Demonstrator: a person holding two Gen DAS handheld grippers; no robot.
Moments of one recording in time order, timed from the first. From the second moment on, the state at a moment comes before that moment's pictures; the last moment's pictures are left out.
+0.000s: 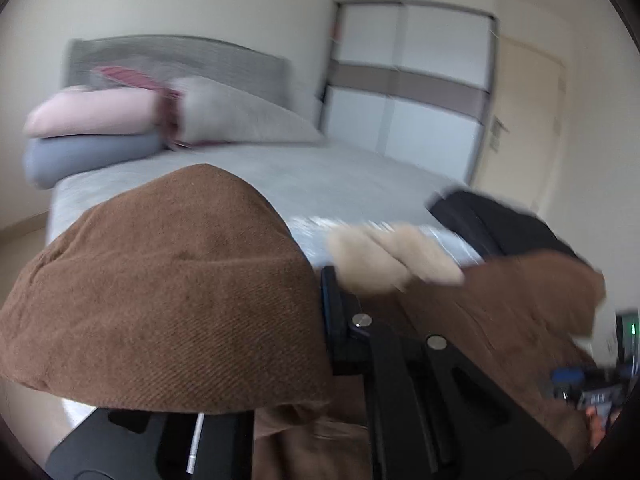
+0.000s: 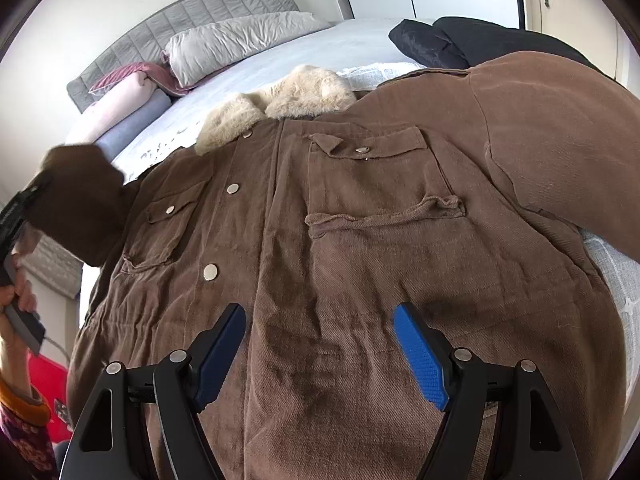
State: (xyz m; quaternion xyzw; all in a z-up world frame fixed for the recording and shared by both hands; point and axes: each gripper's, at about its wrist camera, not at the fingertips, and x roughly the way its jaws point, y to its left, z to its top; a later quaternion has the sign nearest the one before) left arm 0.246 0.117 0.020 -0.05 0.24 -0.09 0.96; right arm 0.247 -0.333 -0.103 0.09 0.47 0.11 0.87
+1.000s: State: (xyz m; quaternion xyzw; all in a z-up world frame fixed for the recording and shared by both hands) left arm 0.212 0.178 -0.022 -0.16 0.39 -0.03 0.91; right arm 0.260 -0.188 -0.044 -0.07 0.46 0.19 0.87
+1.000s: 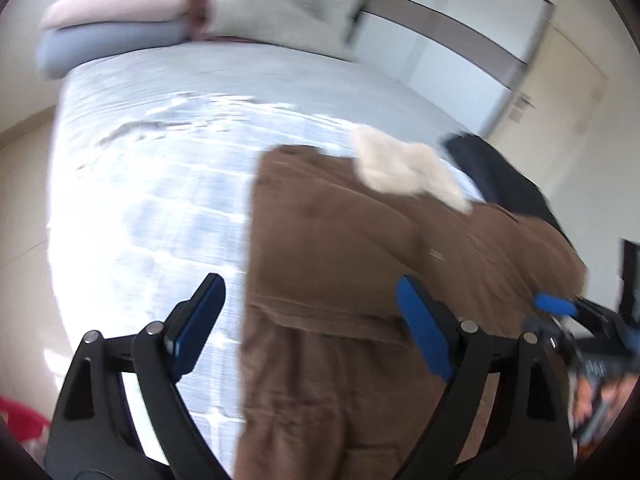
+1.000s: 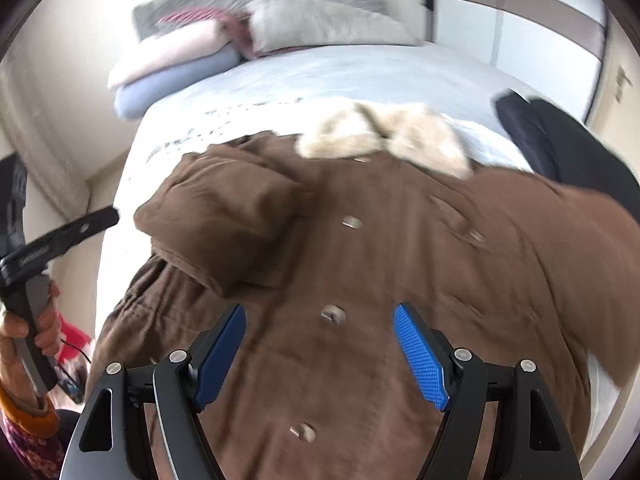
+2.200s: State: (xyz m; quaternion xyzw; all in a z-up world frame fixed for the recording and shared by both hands) left arm 0.231 0.189 -0.052 -0.19 0.43 -0.04 0.88; right arm 0.321 -0.226 -0.099 0.02 0.53 0.13 0.84
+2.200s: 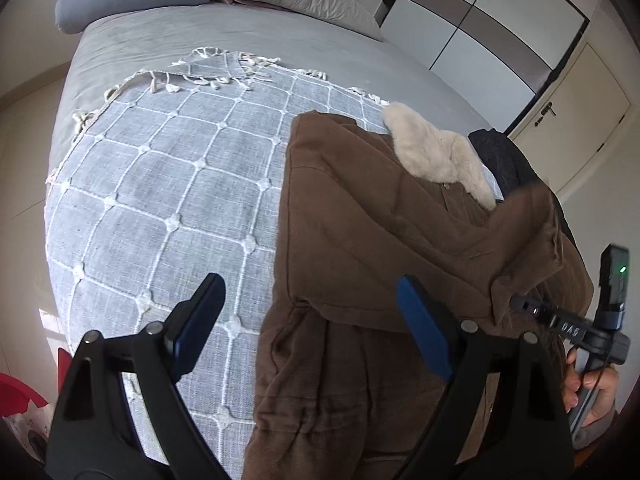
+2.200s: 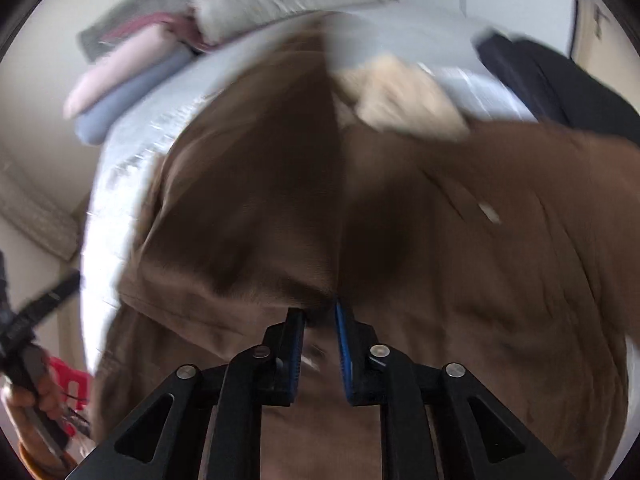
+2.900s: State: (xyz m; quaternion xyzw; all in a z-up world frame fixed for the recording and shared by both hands) left arm 0.246 0.190 -0.064 -0.19 0.43 -0.03 0.88; right arm 0.302 -0.342 -0.062 0.15 0.47 0.11 0.86
